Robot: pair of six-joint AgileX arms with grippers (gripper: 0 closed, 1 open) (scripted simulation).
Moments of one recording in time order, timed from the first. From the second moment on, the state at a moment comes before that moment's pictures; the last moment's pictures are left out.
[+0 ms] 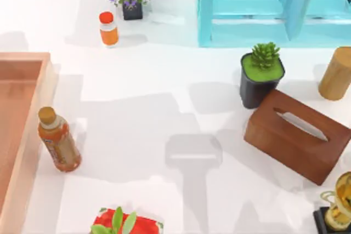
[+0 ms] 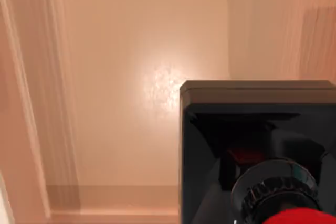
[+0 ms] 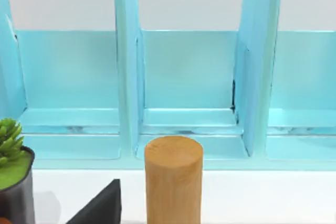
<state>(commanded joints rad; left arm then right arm) 0.20 1.91 1.81 -1.55 -0.03 0.22 0.00 0.00 0.00 0.00 0.00 0.00</state>
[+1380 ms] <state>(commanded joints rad) 0.27 1.86 1.51 -1.30 -0.03 0.29 0.00 0.00 0.00 0.00 0.00 0.00</state>
